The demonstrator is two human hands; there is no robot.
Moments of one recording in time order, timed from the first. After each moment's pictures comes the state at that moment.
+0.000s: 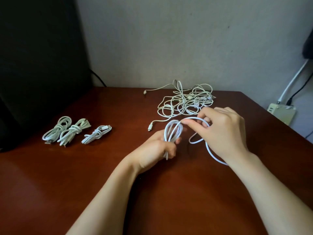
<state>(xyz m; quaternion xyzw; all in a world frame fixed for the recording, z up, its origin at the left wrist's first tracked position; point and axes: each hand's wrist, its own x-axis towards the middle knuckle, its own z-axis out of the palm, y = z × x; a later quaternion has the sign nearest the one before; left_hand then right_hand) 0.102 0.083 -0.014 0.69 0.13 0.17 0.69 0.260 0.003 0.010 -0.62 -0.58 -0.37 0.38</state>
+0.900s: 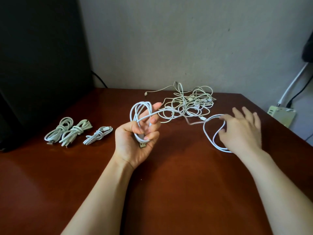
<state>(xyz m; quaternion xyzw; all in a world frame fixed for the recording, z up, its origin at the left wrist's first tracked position) 0.085 0.102 -0.004 0.28 -0.08 0.31 0.91 0.311 -0.007 0.001 -0.88 -0.41 -0.21 0.12</state>
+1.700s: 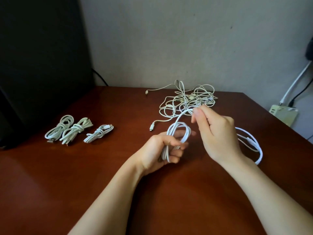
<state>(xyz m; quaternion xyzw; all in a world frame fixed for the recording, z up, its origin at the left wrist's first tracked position) 0.106 0.078 -0.011 0.54 0.12 0.14 0.82 0.242 0.002 0.010 -0.62 -0.60 -0.22 0.45</state>
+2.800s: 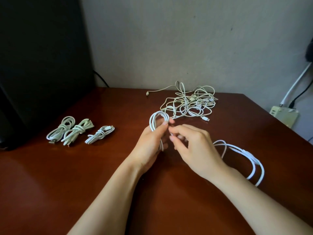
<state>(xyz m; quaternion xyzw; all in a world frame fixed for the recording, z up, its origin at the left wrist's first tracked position) 0.102 0.080 -0.005 0.55 0.20 0.35 0.73 0.216 0.011 -0.016 -0.59 -0.67 -0.08 0.45</state>
